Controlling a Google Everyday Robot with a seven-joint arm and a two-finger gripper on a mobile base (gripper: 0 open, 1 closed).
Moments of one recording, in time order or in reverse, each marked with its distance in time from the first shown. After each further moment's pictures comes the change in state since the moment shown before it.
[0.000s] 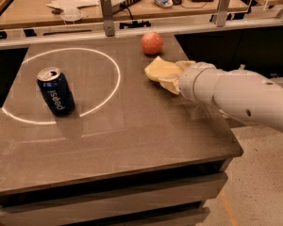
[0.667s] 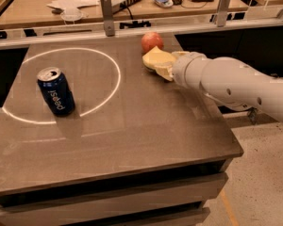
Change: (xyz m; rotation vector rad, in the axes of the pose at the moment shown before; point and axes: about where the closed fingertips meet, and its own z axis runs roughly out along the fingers) arm -0.009 -0.027 0.055 0.030 -0.032 0.075
